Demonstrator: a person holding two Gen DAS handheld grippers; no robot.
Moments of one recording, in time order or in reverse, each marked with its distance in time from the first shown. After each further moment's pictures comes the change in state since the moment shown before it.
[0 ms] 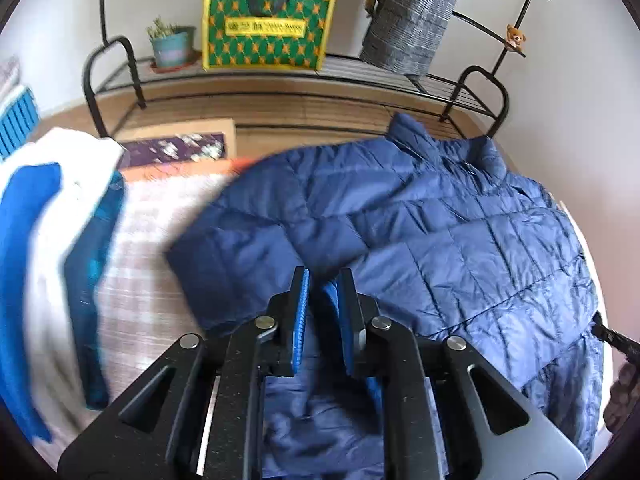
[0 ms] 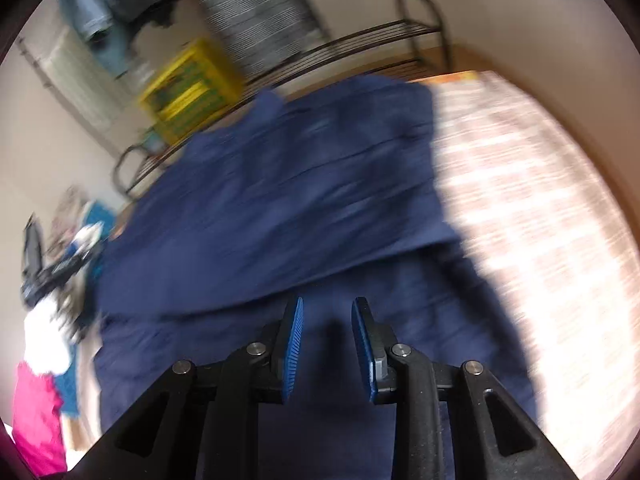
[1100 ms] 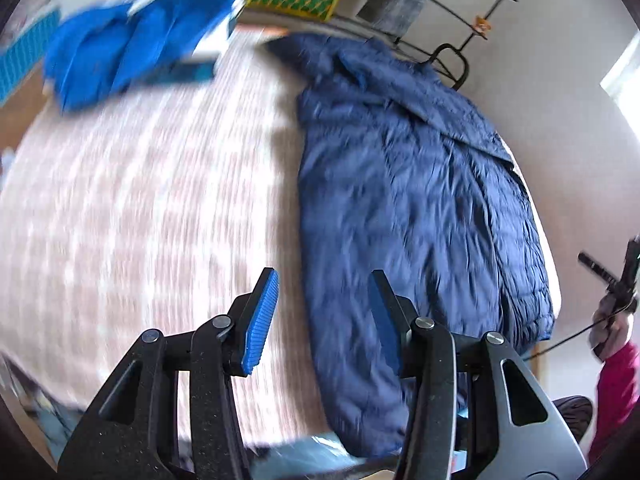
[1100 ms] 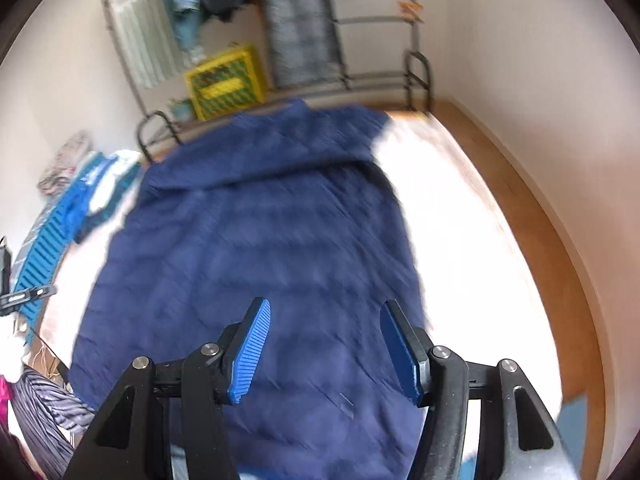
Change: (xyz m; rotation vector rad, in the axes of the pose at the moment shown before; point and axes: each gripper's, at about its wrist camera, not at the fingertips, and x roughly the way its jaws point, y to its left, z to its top) left arm -0.222 0.050 -0.292 -0.162 0.135 -0.157; right arm -0.204 -0.015 -0.176 -0.173 -0.100 -0.193
